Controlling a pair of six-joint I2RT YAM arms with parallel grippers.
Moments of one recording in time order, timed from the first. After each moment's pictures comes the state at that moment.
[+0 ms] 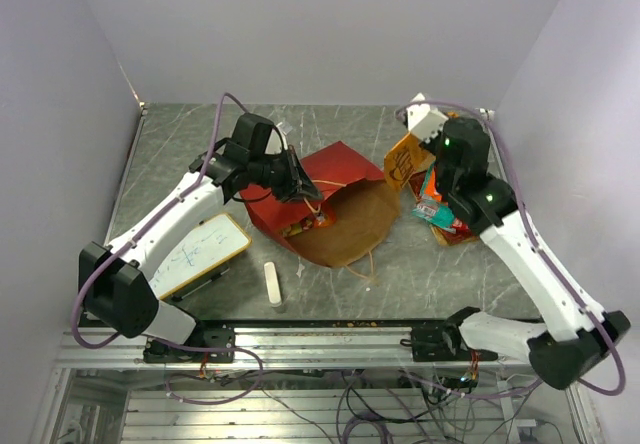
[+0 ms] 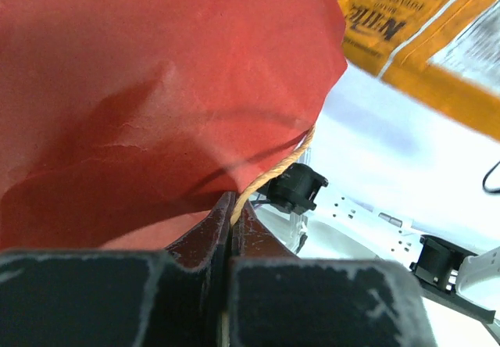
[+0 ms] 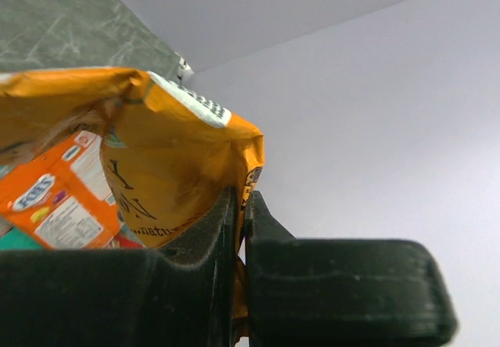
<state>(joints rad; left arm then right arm) -0.53 1.44 1.30 -0.57 0.55 -0.90 0.55 1.10 1.24 -0.39 0.75 -0.93</state>
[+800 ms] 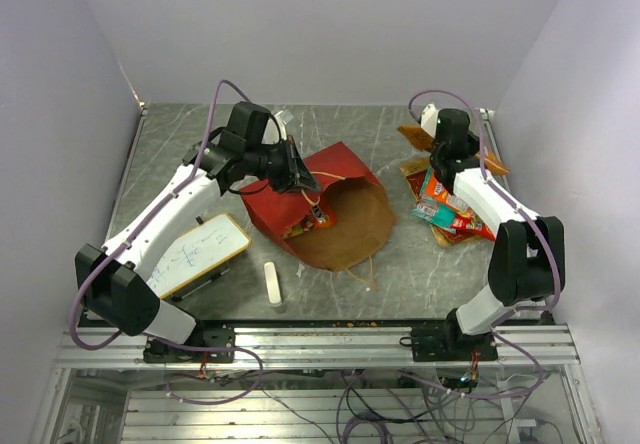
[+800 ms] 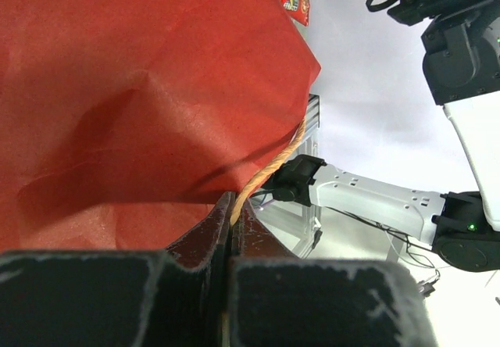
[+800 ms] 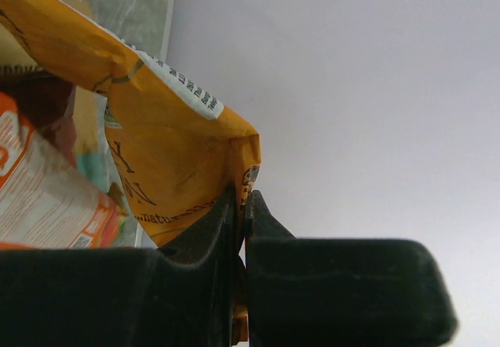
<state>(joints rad) -0.52 1.45 1.42 -0.66 0.57 -0.82 0.15 1.60 1.16 0.03 0.69 -1.02</state>
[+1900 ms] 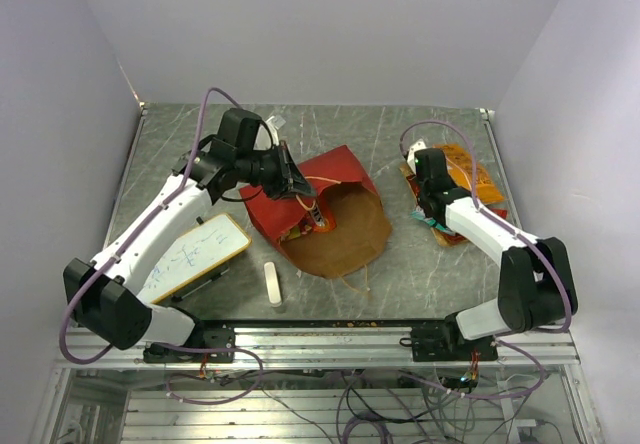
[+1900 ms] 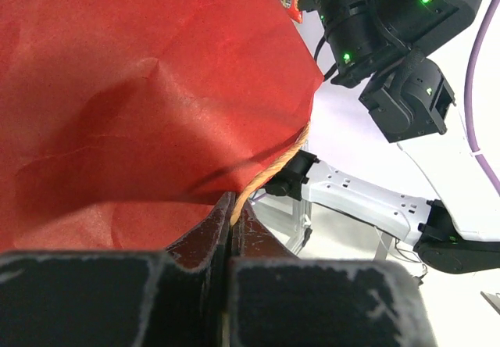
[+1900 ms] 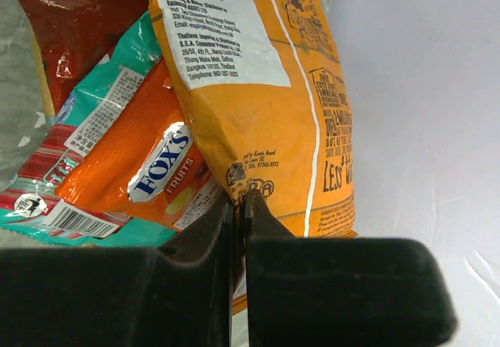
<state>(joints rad) -0.51 1.38 1.35 -0.65 0.58 -0.85 0.28 1.44 0.86 -0.16 0.63 -0.55</state>
